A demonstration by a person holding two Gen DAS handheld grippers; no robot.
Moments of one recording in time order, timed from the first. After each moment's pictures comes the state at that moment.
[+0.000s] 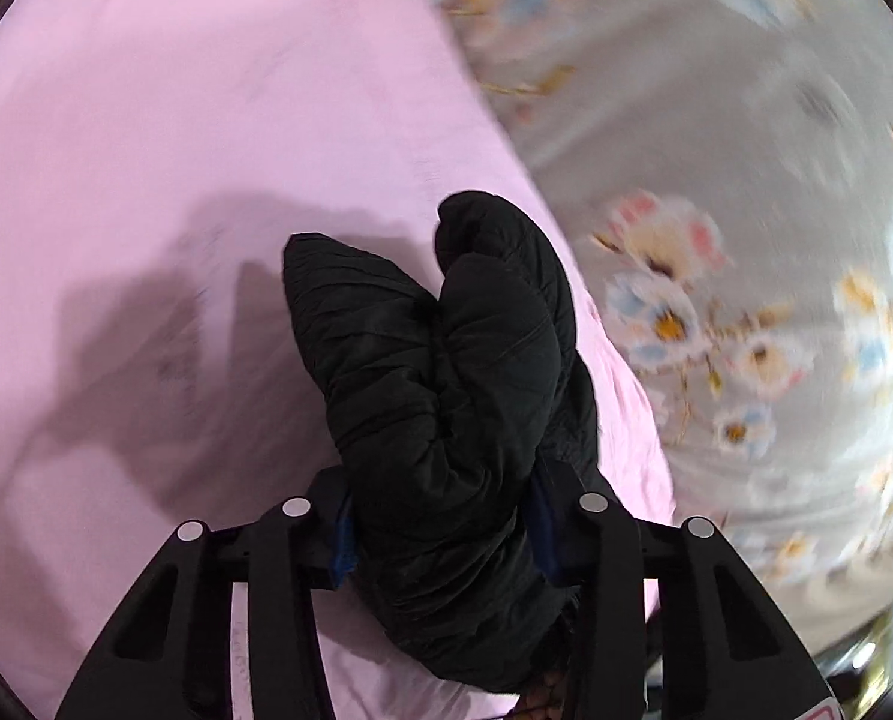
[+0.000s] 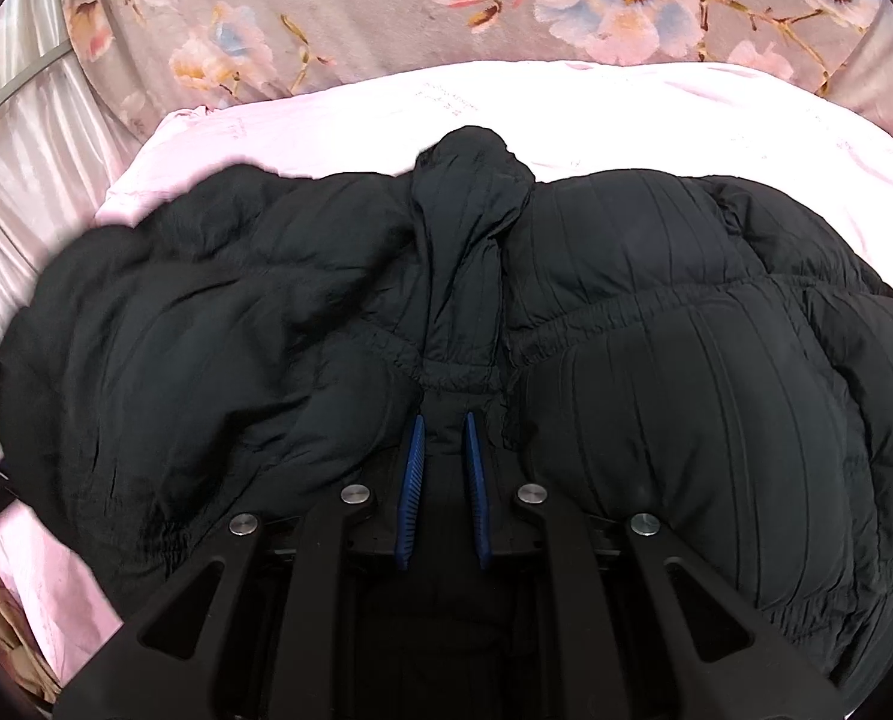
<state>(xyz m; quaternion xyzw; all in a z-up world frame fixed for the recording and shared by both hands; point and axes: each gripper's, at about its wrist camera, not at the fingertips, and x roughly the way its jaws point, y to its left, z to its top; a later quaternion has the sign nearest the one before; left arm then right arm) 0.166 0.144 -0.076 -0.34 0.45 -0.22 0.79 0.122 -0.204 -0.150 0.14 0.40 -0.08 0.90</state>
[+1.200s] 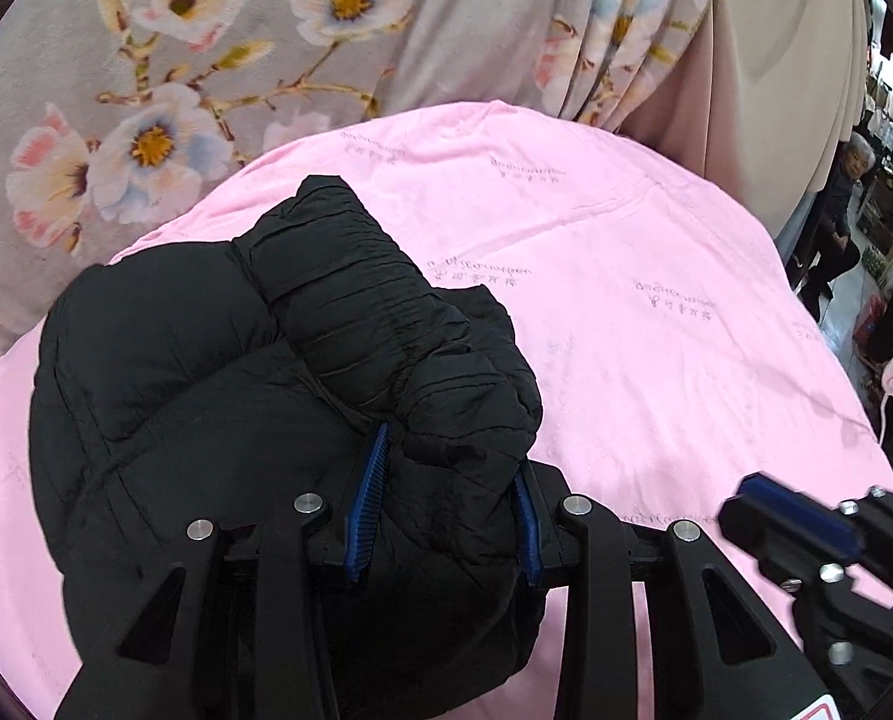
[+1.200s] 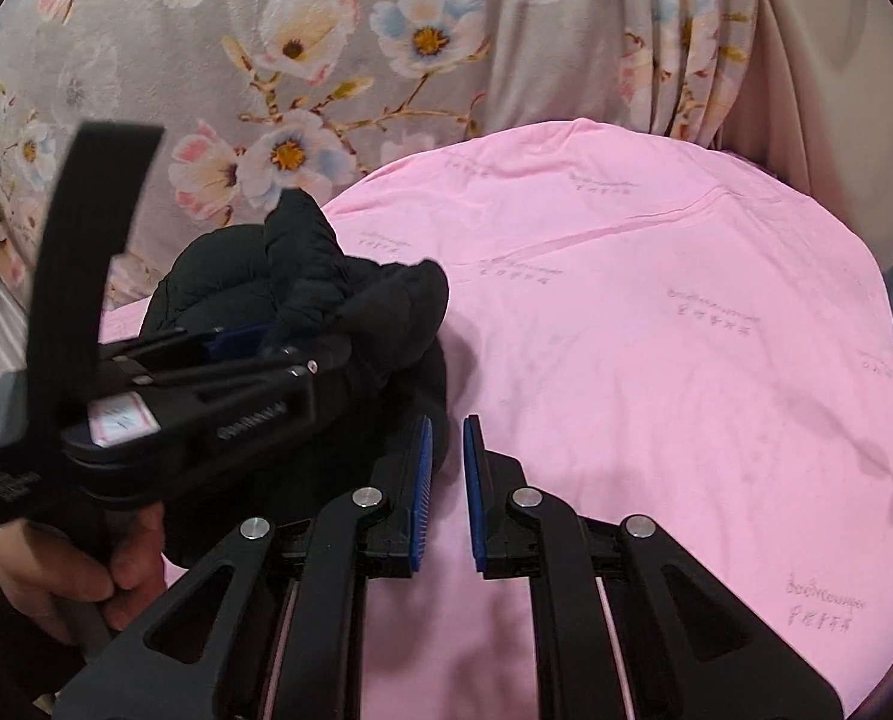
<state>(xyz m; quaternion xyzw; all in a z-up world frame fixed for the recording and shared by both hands) -0.037 -0.341 -0.058 0.26 0.37 -0.45 0.77 -0.166 -0.436 -0.075 0.25 0.28 -0.24 0.90</state>
